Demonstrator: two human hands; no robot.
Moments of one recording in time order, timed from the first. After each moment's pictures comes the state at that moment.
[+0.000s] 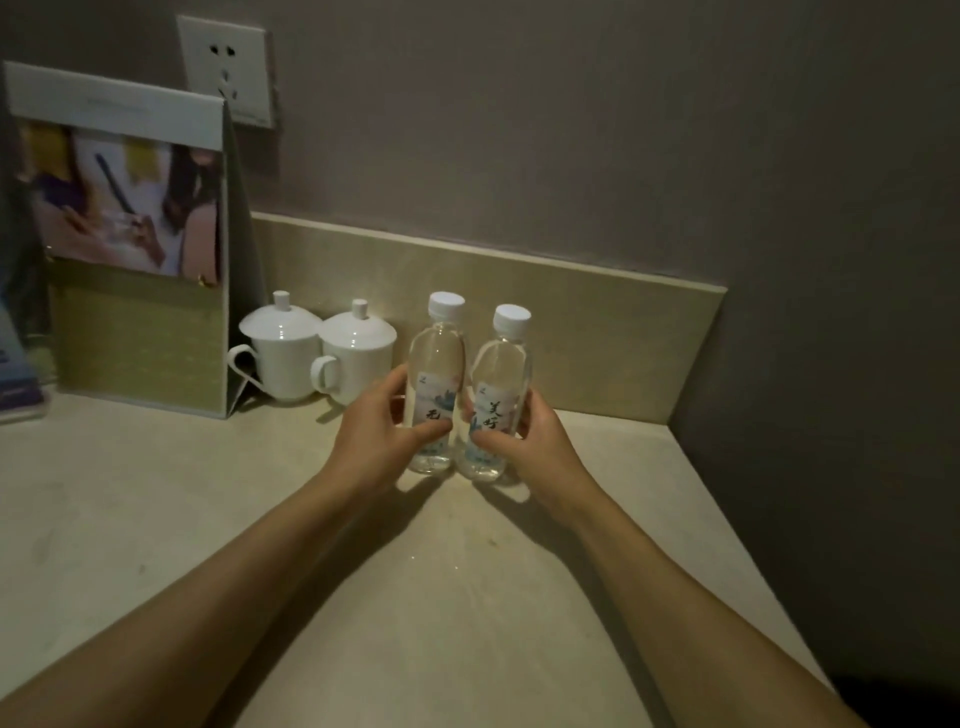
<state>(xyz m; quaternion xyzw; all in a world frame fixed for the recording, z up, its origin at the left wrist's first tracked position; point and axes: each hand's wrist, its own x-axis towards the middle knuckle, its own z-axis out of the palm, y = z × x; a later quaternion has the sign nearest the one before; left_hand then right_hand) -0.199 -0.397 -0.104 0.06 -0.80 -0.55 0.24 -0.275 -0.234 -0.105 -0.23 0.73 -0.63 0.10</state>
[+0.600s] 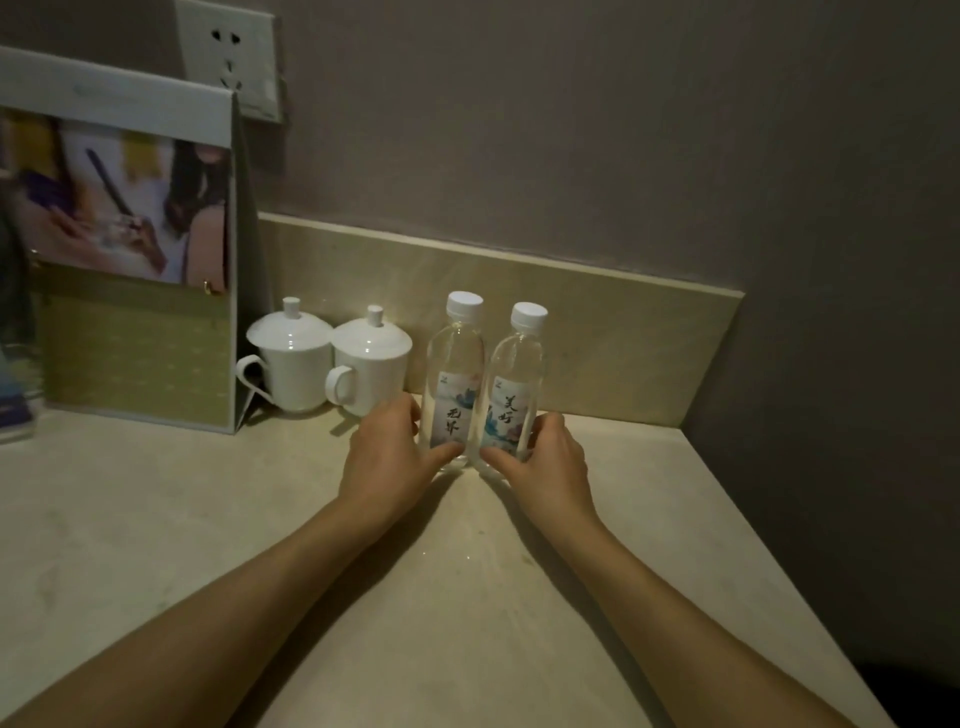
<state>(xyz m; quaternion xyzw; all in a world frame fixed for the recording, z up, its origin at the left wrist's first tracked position) -0.214 -0.415 -0.120 0.14 -0.87 -0.39 0.26 -0.277 -0.263 -0.129 -0.12 0.89 -0.43 -0.06</state>
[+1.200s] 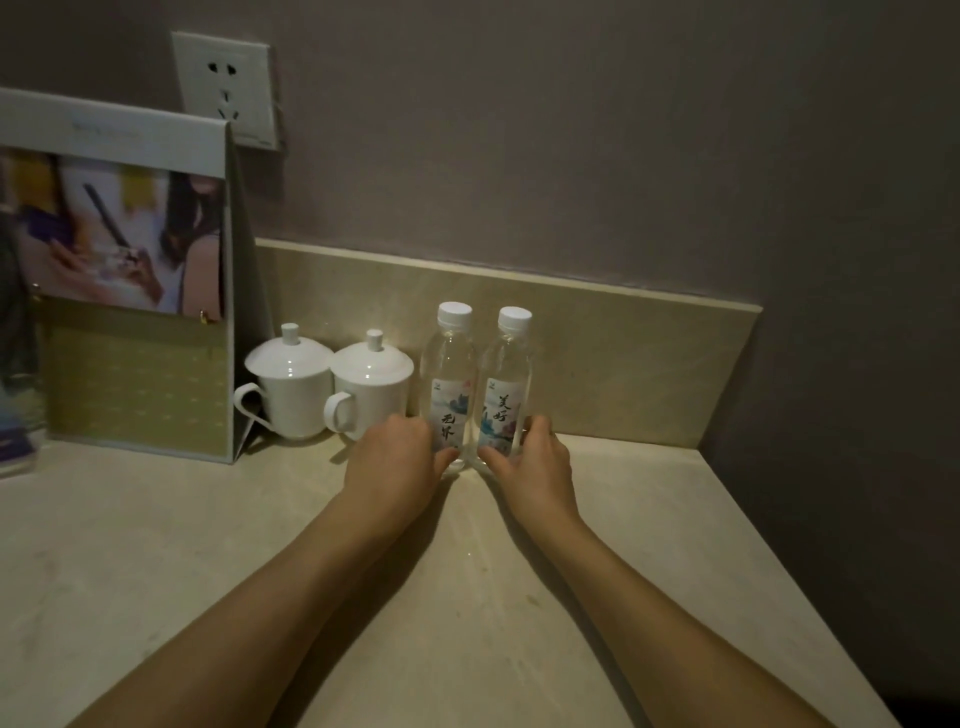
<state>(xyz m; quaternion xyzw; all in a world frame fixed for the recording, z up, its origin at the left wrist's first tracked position) -0.239 -0.420 -0.106 0.15 -0.96 -0.12 0.21 -0.304 -0.291 -0.125 -0.11 0.89 -0.44 -0.06</state>
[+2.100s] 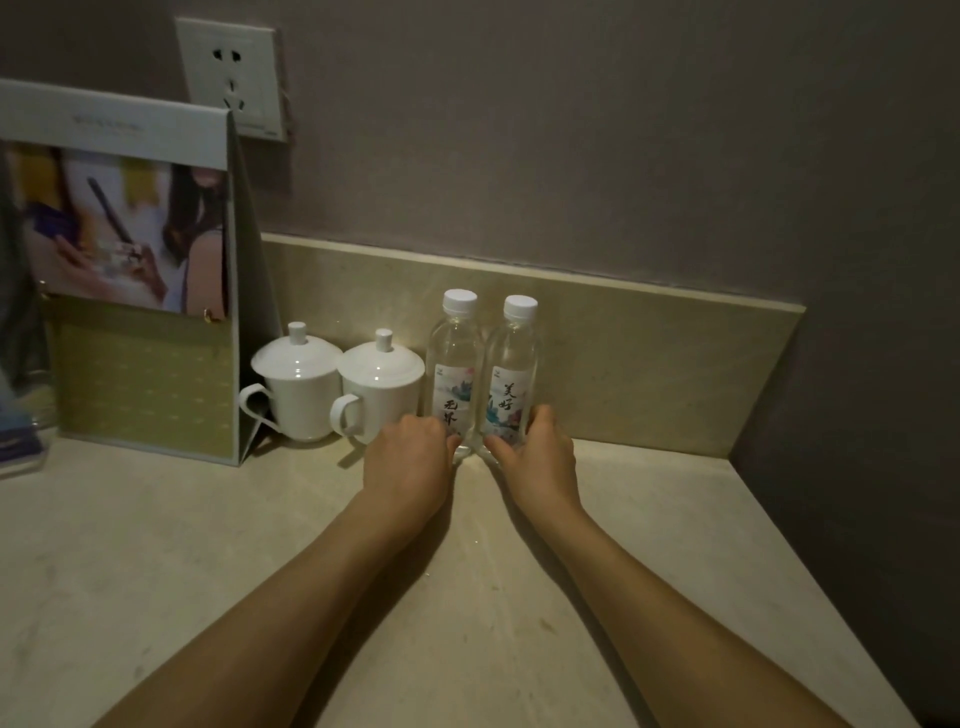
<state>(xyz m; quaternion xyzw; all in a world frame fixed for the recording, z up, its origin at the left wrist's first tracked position) -0.271 -0.425 -0.119 0.19 -0.95 -0.10 0.21 -0.327 -0.307 -0.125 -0.12 0.89 -0.44 -0.07</state>
